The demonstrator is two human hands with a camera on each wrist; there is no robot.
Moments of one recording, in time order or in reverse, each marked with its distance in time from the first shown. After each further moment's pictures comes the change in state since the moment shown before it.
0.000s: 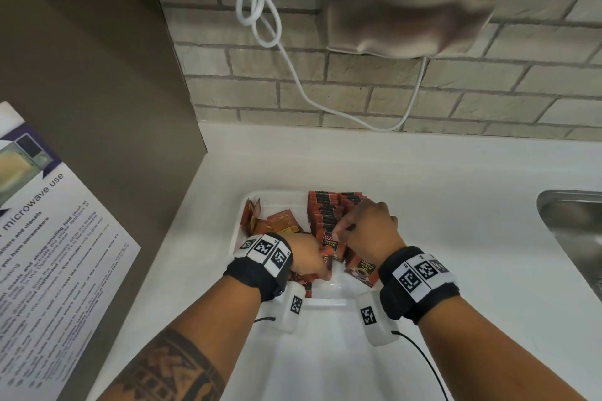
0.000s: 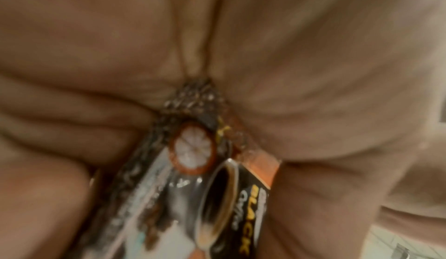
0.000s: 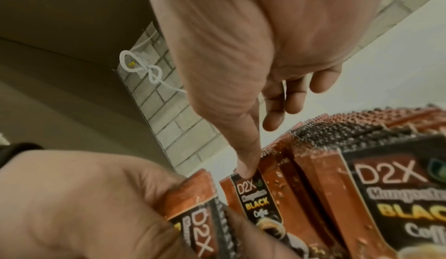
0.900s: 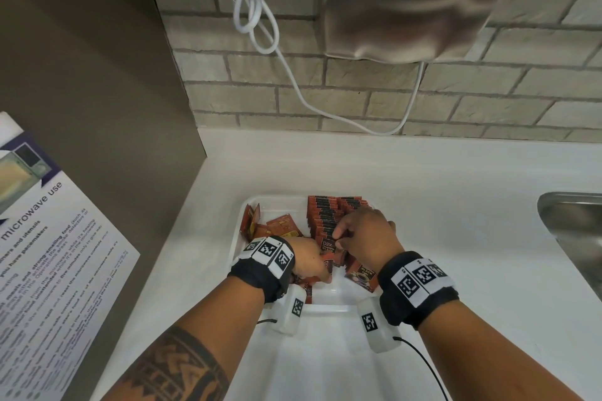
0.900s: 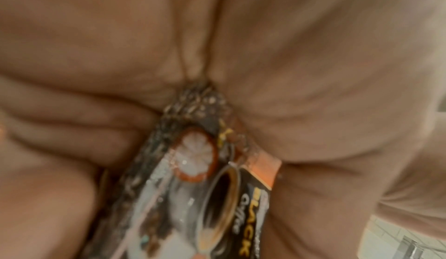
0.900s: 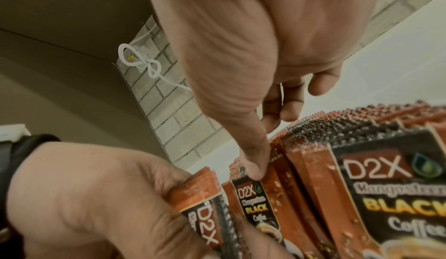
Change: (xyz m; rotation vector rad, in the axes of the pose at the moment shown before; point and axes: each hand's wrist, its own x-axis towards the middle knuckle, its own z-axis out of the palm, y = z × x) left_hand 0.004 0.005 -0.004 0.032 0.003 -0.019; right_hand 0.007 0.006 0.007 -0.024 -0.040 -0.017
